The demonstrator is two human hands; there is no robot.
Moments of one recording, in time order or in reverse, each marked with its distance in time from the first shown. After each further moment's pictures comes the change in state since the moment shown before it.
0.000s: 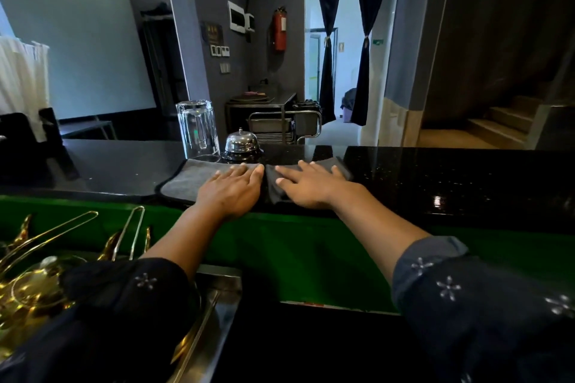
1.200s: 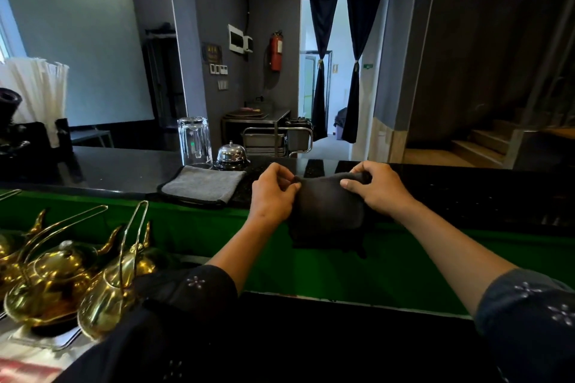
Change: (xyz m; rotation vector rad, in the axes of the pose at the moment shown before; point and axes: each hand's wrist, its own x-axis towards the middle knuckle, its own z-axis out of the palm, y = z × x) left_hand -0.054 0.115 0.002 -0.923 0.401 0.015; right_hand -0.128 0.105 -0.034 0.639 0.565 0.059
